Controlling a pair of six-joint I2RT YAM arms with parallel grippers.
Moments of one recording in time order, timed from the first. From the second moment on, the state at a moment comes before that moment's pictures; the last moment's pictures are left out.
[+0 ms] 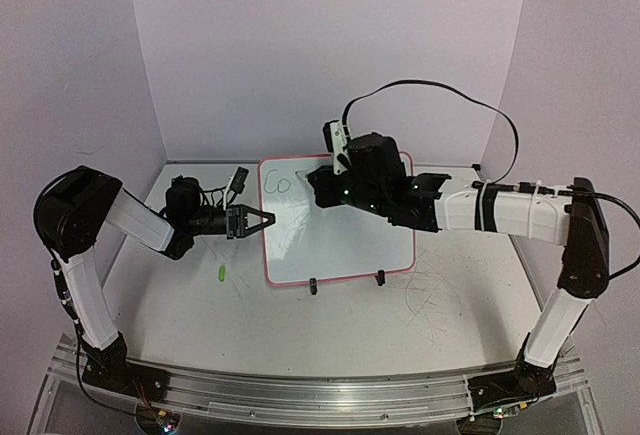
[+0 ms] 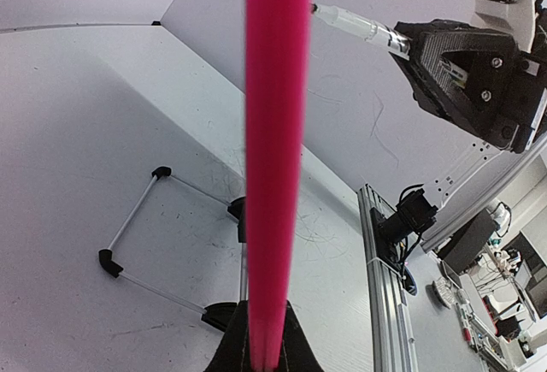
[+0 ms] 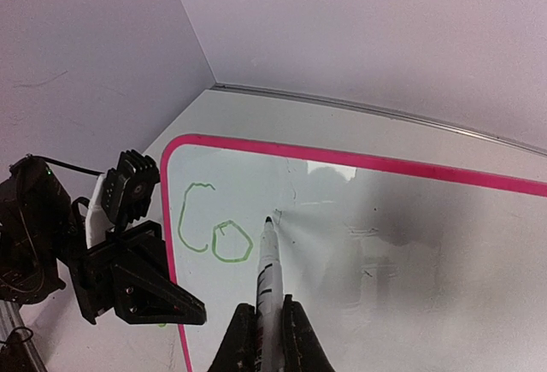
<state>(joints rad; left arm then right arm) -0.41 1.85 0.76 0.97 1.01 -0.54 0.94 1.77 1.40 0.02 0.23 0.36</state>
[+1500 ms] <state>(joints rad) -0.41 1.85 0.76 0.97 1.01 -0.54 0.96 1.79 1.40 -0.01 0.24 0.39</state>
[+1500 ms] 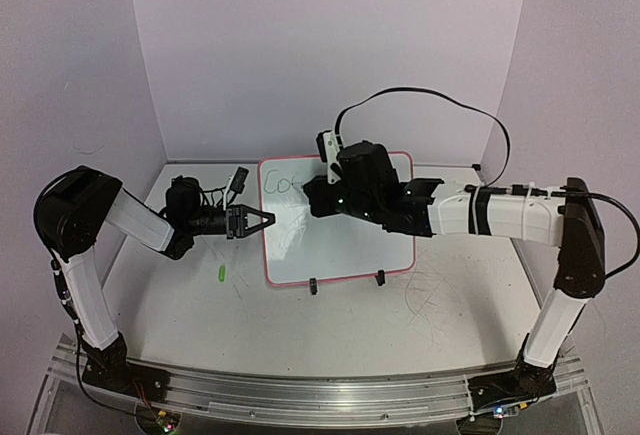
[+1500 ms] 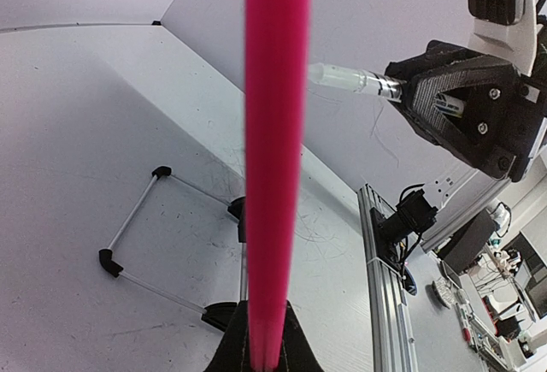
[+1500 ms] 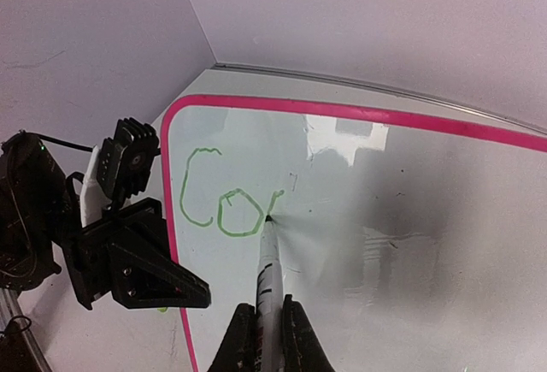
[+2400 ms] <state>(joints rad) -0.41 1.85 0.76 0.97 1.01 -0.55 0.98 1.79 1.37 -0.01 0.31 0.40</state>
